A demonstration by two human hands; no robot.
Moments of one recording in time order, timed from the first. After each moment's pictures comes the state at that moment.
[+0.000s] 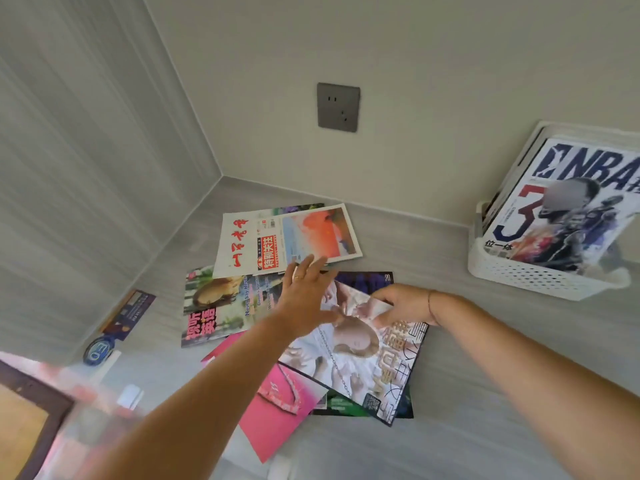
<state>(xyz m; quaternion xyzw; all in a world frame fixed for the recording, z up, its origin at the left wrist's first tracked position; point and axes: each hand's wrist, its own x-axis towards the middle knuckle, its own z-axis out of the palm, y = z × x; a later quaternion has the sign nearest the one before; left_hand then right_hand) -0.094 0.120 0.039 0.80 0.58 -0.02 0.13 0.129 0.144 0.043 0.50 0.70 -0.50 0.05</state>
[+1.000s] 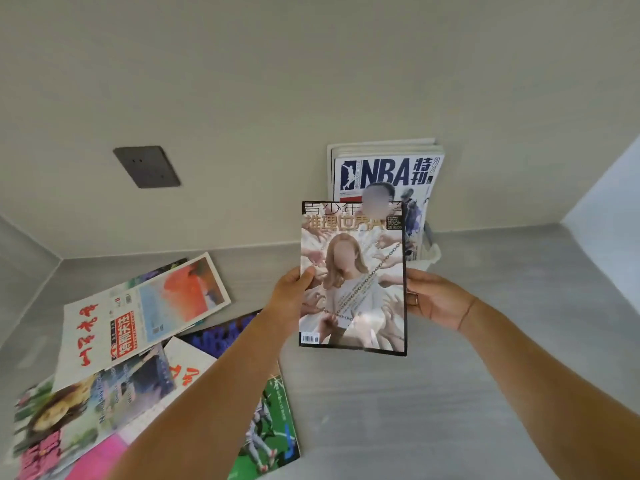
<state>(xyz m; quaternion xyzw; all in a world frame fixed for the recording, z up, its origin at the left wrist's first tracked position) 0.155 0.166 0.070 0.41 0.55 0.29 0.67 0.411 0.086 0.051 0.46 0.29 -0.71 -0.45</state>
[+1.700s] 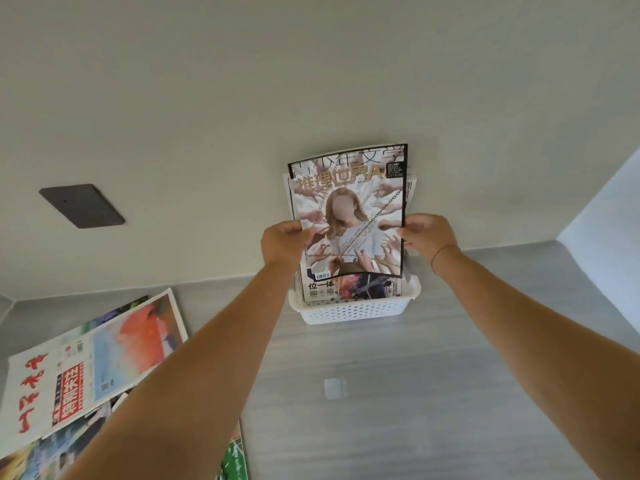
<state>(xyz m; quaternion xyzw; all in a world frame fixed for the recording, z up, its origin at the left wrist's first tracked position) 0.273 0.286 0.106 0.53 0.61 0.38 0.45 0.502 0.209 0.091 0.73 0.36 -0.33 -0.48</state>
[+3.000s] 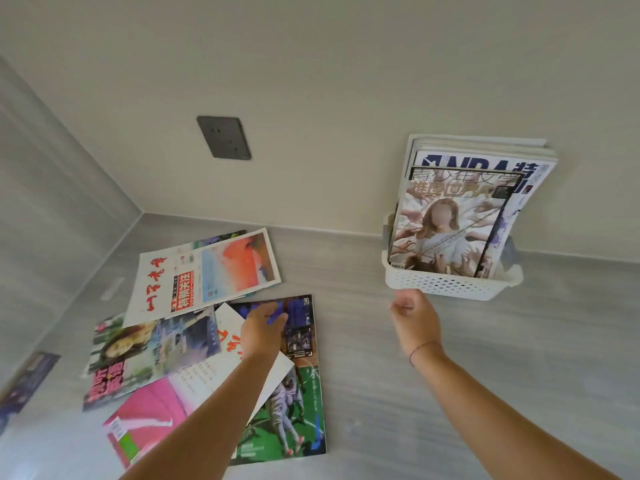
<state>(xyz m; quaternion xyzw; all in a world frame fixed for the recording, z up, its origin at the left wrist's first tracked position) 0.028 0.141 -0.010 0.48 0.76 0.27 0.34 0.278 0.113 0.022 0.76 0.40 -0.35 -0.38</state>
